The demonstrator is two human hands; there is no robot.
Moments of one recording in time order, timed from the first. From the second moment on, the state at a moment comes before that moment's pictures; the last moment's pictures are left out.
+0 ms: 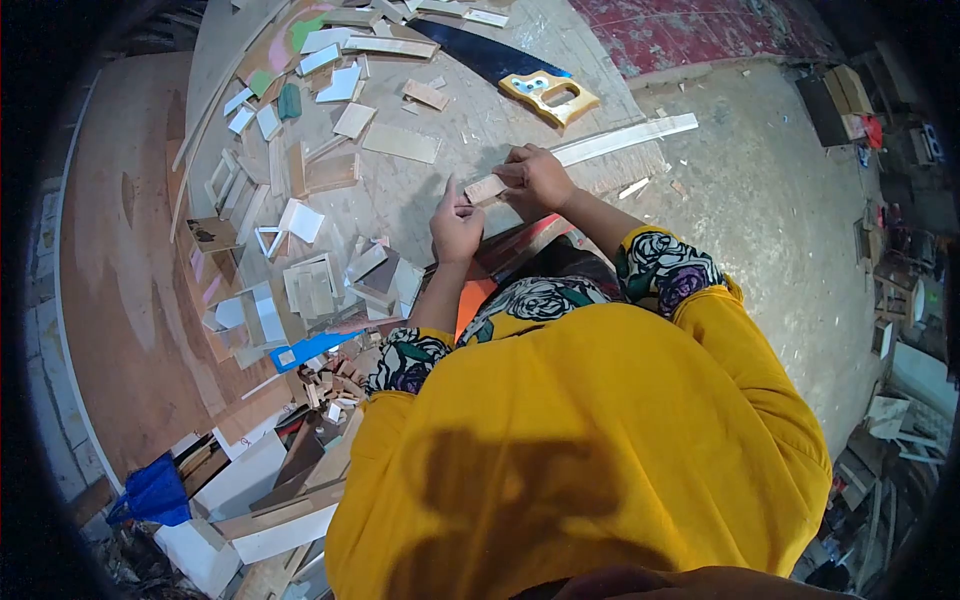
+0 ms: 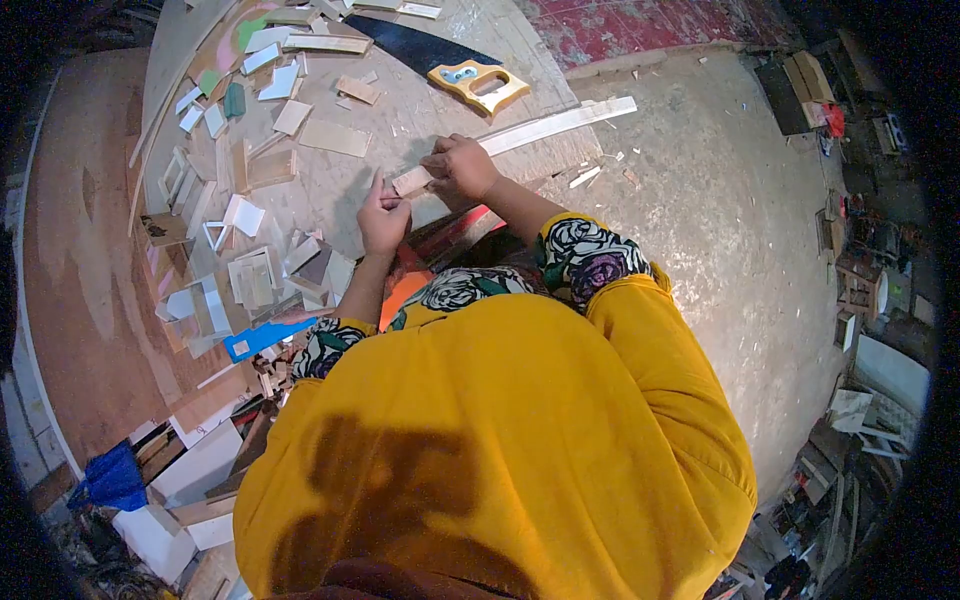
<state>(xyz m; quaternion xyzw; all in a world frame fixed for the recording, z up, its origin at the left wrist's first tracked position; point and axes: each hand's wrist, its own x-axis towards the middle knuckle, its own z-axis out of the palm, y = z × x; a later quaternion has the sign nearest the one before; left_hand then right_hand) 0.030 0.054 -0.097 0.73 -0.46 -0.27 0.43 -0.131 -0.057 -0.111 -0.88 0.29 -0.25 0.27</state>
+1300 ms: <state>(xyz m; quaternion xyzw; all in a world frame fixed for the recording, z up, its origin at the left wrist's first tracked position) 0.021 0.028 -0.053 0.68 -0.71 -0.08 0.17 -0.140 -0.059 -0.103 -0.89 0.28 -0.24 0.28</state>
